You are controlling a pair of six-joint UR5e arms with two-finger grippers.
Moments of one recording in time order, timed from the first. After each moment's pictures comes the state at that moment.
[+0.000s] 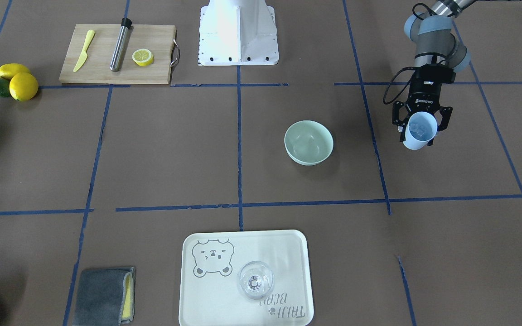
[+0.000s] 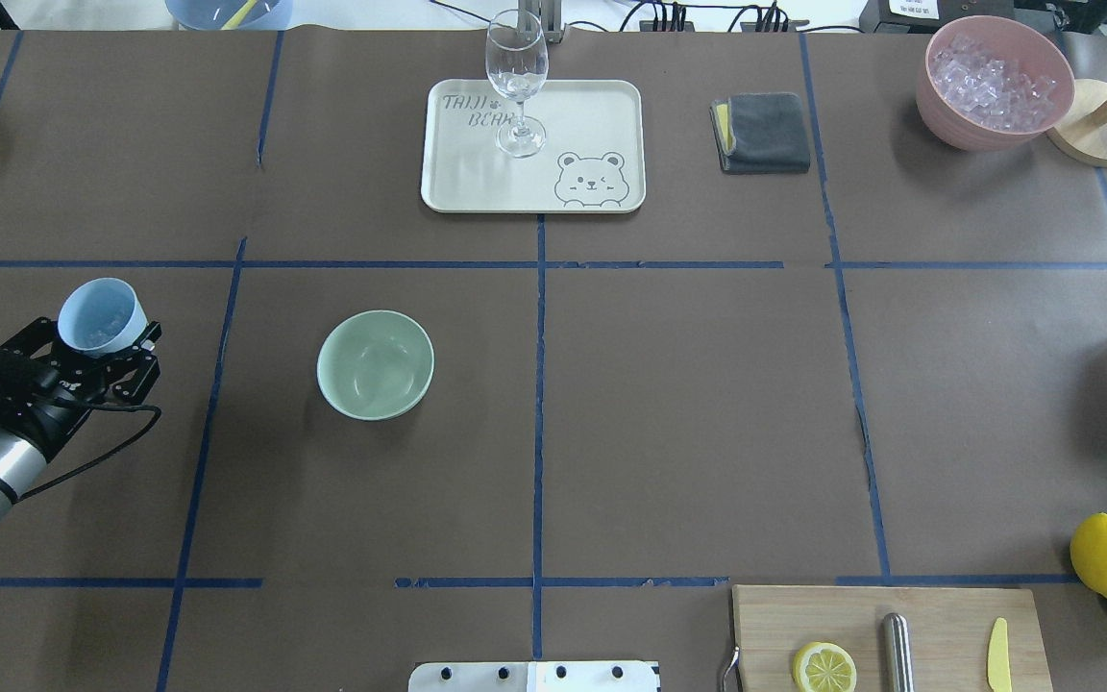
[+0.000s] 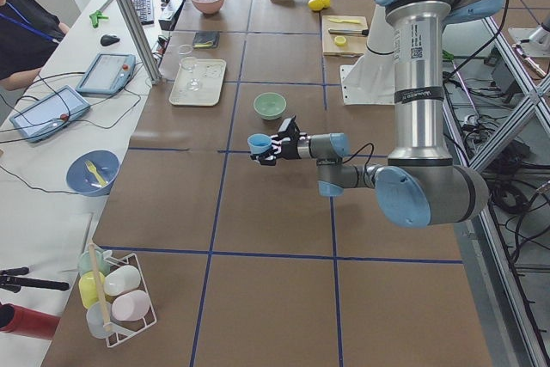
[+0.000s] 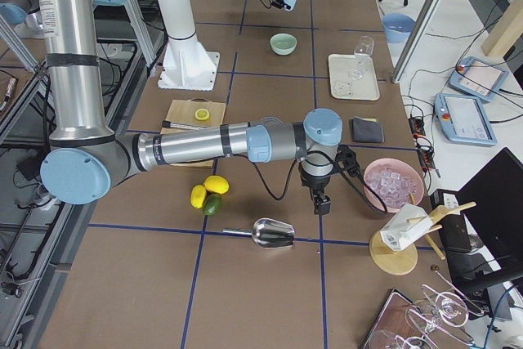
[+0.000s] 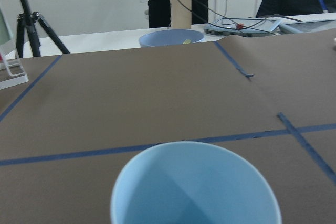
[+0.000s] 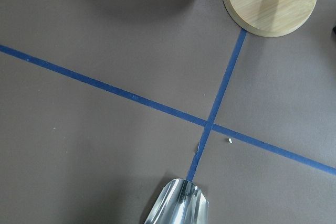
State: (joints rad) left arm -0.36 -1.48 -1.59 -3.07 -0.79 -0.62; right arm 1.51 -1.51 1.70 -1.62 2.29 -0.21
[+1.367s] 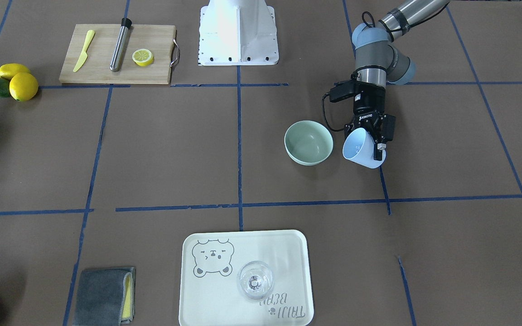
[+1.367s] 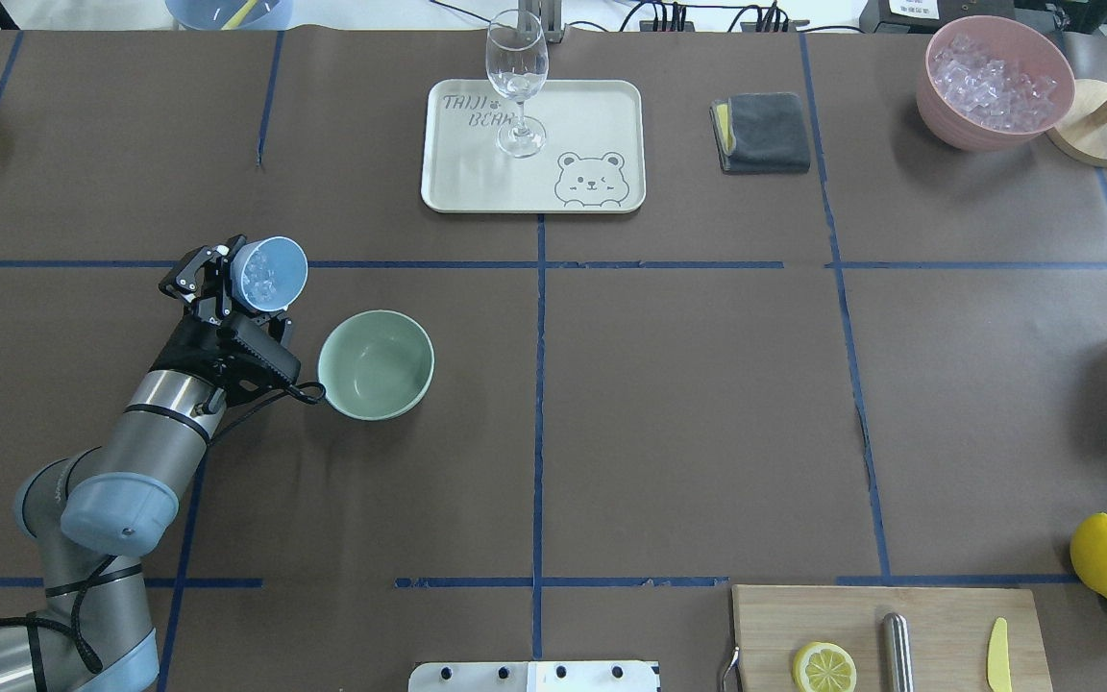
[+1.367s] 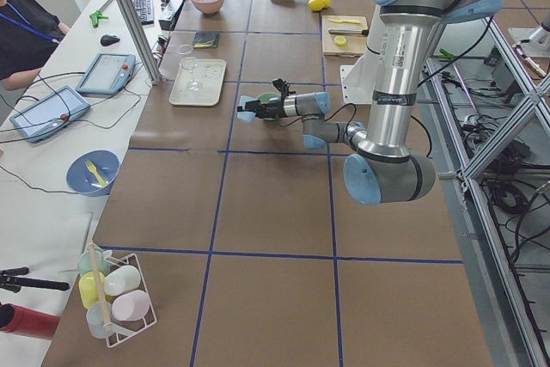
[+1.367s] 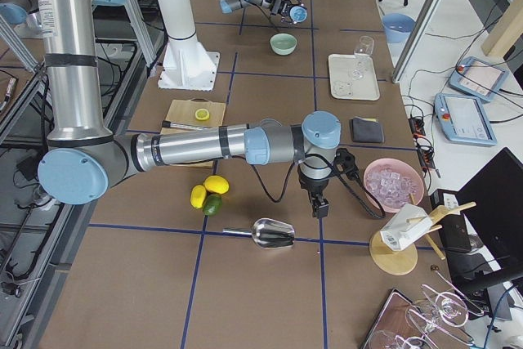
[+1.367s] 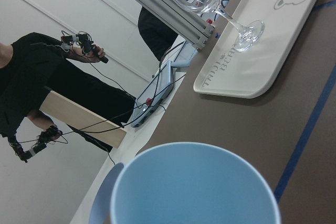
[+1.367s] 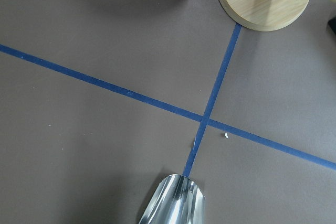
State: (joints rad) left arm -0.35 -1.77 -1.58 -2.73 -0.64 0.22; right arm 1.52 -1.52 1.70 -1.62 2.29 -0.21
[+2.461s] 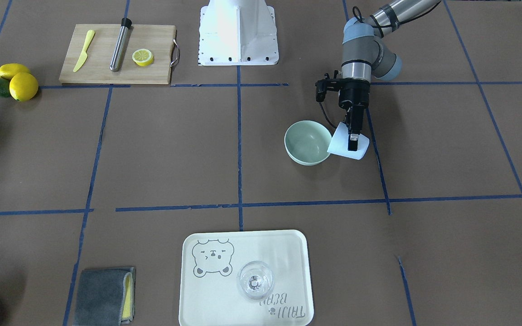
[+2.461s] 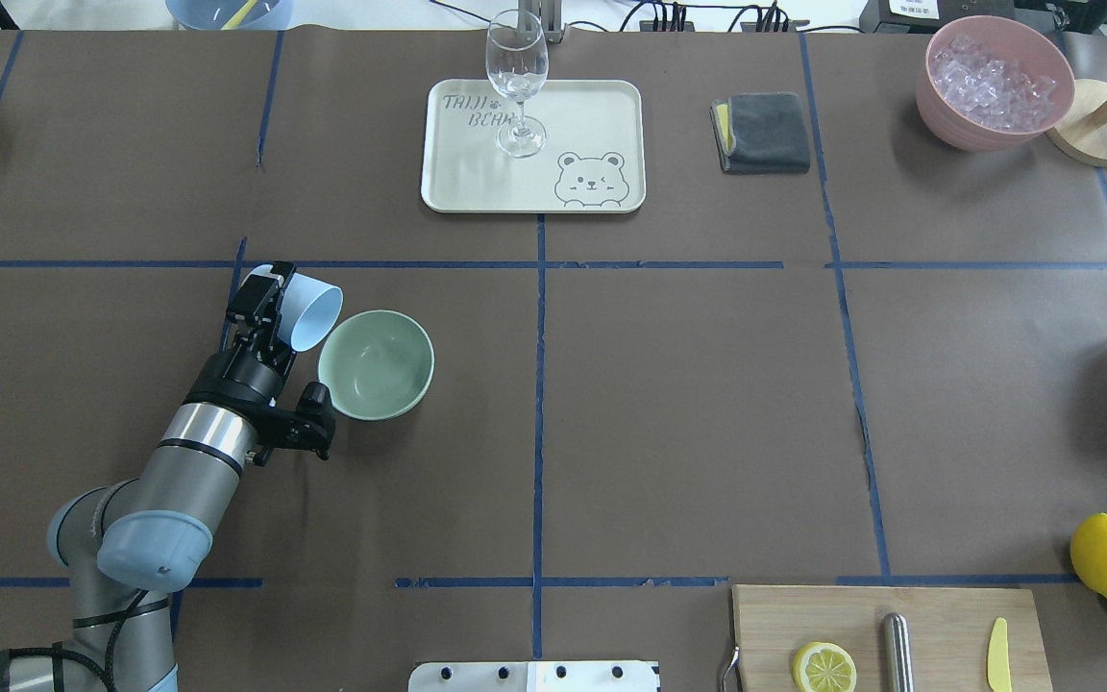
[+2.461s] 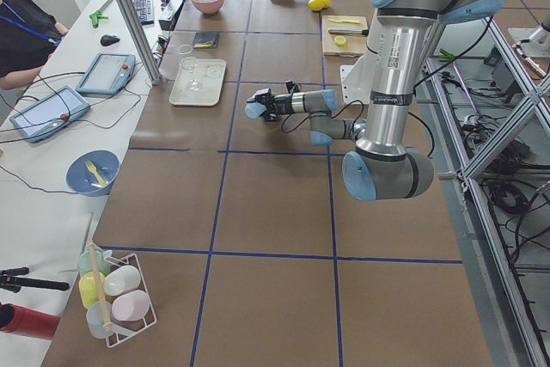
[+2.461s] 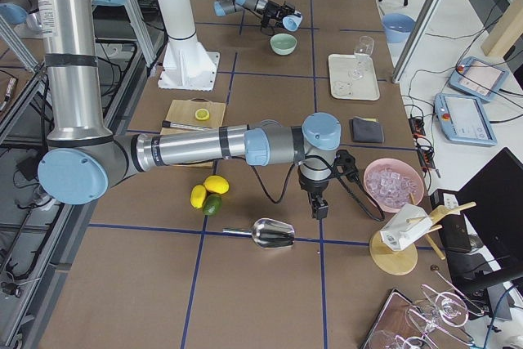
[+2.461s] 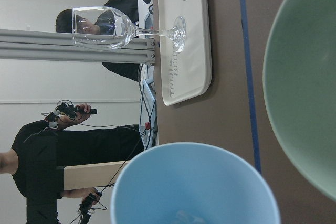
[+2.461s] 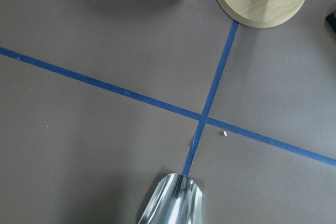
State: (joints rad) left arm -0.28 -1.79 -1.58 -2.73 -0.60 0.80; right arm 1.52 -1.52 1.69 -1.62 2.29 -0.19
